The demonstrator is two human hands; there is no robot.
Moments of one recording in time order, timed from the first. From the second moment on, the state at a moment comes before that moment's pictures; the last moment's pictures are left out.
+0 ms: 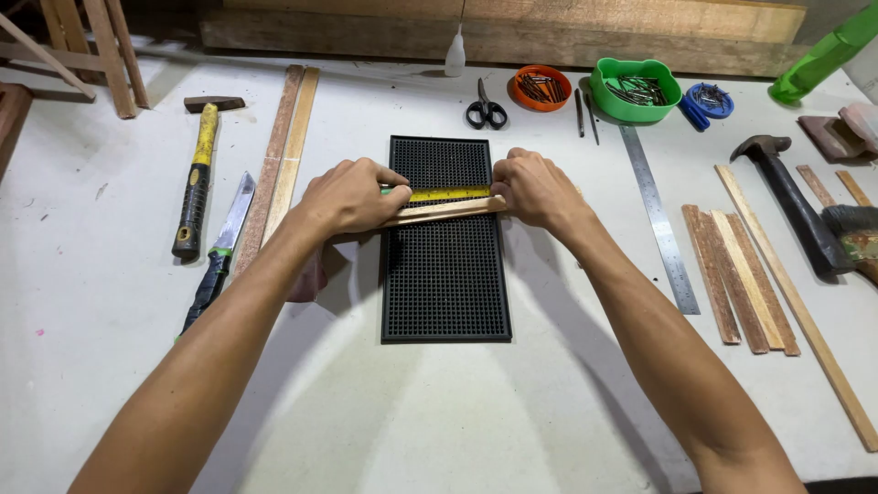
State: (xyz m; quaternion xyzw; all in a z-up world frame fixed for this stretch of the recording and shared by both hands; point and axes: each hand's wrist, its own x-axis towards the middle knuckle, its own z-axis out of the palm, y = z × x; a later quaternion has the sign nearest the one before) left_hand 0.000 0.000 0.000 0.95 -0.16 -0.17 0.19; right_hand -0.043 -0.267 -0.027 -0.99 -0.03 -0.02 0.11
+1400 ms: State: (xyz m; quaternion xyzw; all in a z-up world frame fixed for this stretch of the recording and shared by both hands) left_hand 0.033 -0.030 -0.002 0.94 -0.19 -0.24 0.11; right_hand -0.053 -0.270 -0.052 -0.99 -0.09 -0.05 0.09
